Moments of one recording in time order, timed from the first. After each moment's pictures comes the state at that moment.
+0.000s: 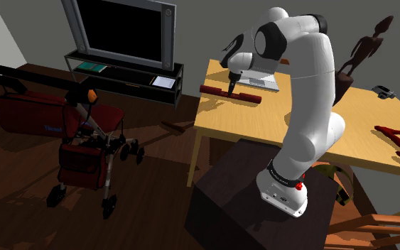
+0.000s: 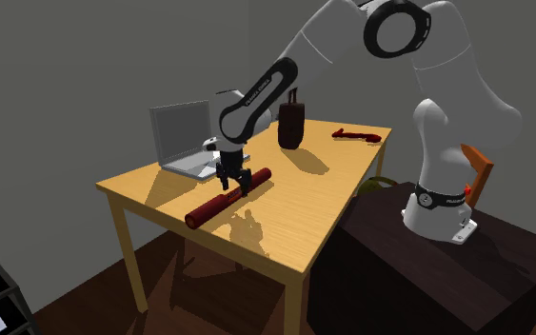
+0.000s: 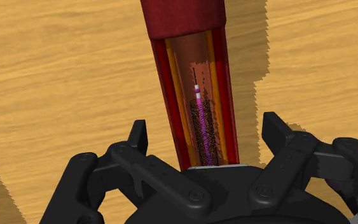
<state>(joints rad) -0.23 0.62 -0.46 -1.85 0.37 2.35 -1.32</state>
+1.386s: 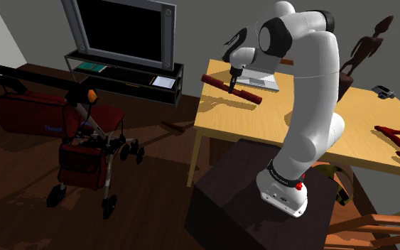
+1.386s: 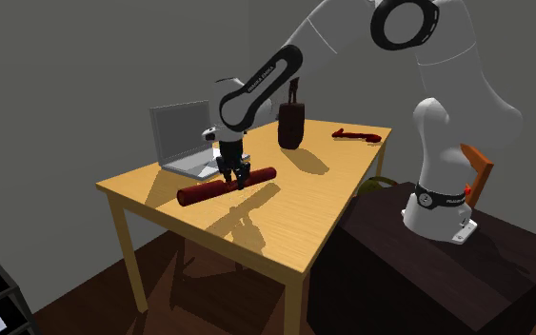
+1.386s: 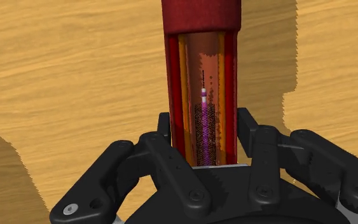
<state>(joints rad) -0.21 0.56 -0.48 -1.85 0.33 2.29 -1.30</state>
